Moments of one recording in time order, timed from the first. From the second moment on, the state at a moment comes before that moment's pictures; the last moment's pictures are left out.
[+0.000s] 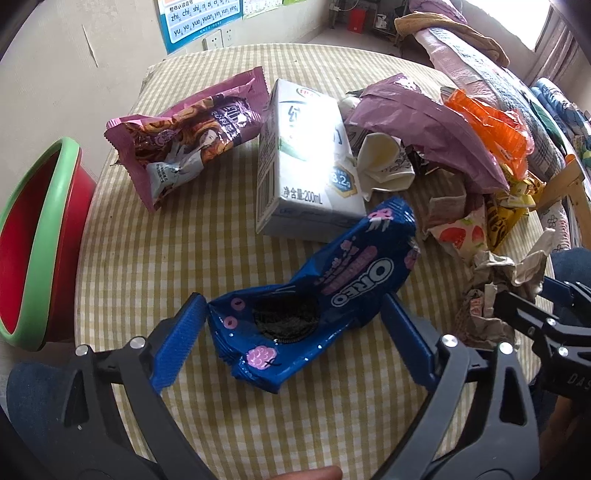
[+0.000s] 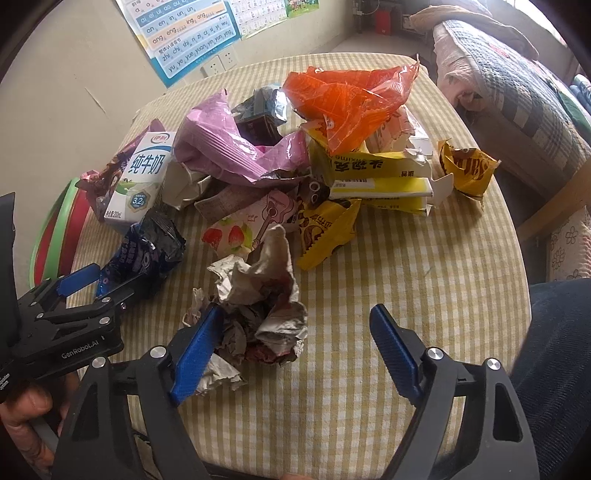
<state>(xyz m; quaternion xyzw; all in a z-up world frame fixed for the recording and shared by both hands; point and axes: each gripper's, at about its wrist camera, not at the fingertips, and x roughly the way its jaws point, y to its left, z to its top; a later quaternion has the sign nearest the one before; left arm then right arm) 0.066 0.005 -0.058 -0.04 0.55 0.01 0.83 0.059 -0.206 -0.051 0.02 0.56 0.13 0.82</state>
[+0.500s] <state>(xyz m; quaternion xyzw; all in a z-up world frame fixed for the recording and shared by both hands) 0.055 -0.006 -0.057 -0.04 0.54 -0.03 0.84 0.053 -0.196 -0.048 0.02 0.55 0.17 0.82</state>
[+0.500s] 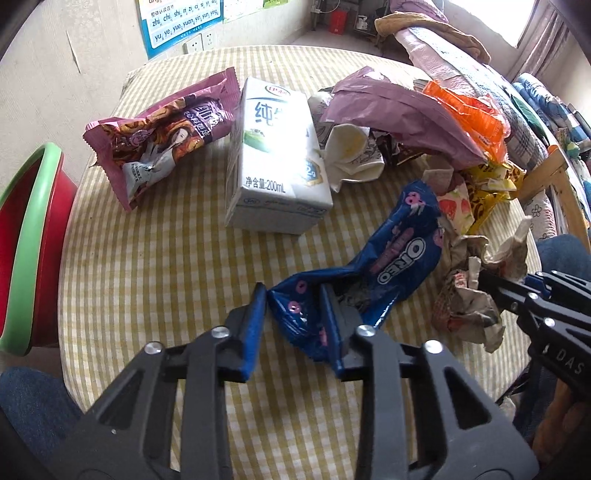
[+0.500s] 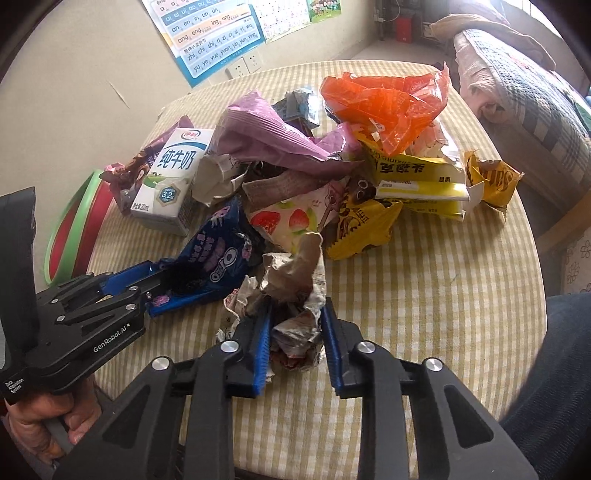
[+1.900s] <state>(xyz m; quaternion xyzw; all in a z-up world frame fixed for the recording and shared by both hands) 0.005 0.092 0.056 -0.16 0.40 0.10 0.90 0.055 -0.149 0.051 -0.01 0.44 0.24 0.87</state>
